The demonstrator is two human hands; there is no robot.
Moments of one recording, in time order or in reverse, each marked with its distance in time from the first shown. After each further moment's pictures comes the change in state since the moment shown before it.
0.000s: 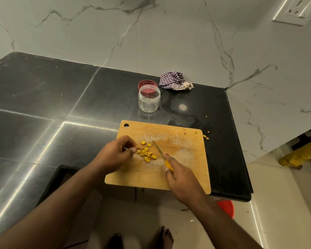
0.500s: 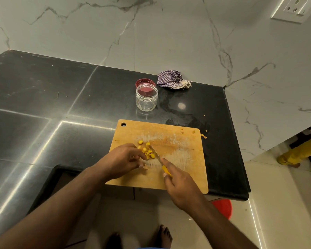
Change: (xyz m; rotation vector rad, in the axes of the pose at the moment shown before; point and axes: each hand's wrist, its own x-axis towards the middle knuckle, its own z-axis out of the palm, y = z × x) left_hand 0.003 0.008 0.016 0.325 -0.240 0.185; right_hand -0.014 0.007 0.002 0.039 -0.050 -0.009
